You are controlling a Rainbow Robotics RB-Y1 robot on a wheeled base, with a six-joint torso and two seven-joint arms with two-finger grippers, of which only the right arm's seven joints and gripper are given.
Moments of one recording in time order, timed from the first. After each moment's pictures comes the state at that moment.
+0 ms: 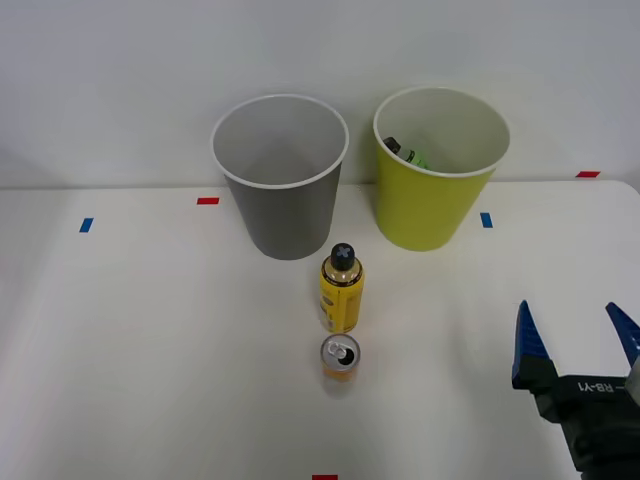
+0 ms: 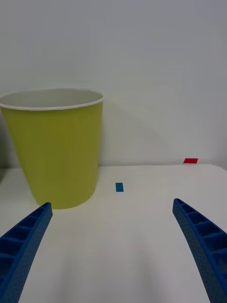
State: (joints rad) arm 0.84 -0.21 0.16 -2.34 -0.51 -0.15 1.97
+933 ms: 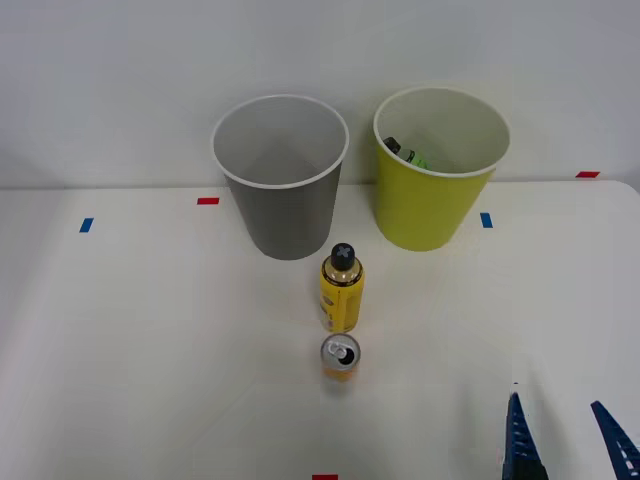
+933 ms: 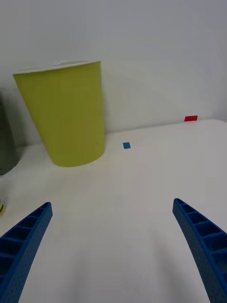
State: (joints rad) arm 1.04 -0.11 0.19 -2.06 0.08 -0.56 1.31
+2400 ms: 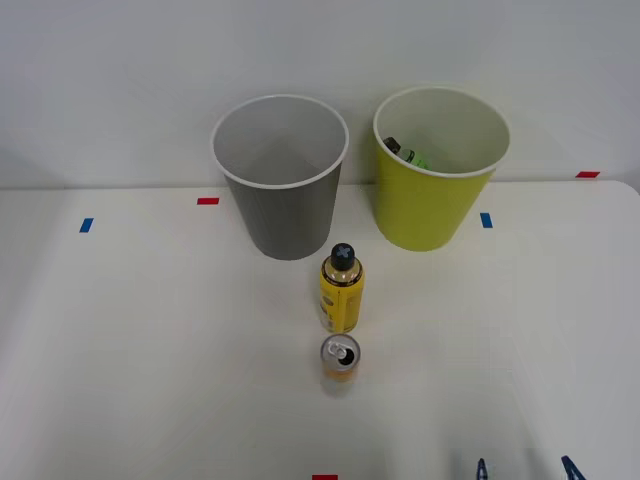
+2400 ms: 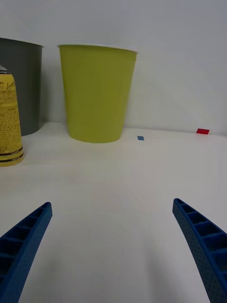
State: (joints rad) arm 0.91 -0.04 0.14 -1.58 0.18 -1.03 1.51
